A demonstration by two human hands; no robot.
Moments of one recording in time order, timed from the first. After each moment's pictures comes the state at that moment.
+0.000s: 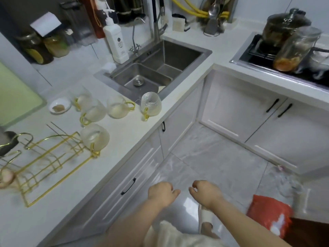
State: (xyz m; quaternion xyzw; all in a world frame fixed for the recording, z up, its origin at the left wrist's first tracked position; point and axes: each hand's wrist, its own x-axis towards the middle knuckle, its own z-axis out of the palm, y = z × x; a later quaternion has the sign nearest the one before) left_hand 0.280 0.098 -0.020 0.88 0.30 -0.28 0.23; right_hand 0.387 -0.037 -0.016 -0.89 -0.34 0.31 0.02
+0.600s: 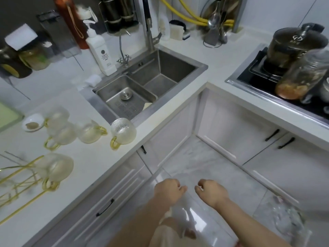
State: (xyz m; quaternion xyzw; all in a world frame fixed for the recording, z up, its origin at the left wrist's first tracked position) left_hand 0.509 0.073 0.004 0.85 0.37 -0.24 0.29; right_hand 0.624 -0.048 -0.002 -0.89 -0.34 0.31 0.03
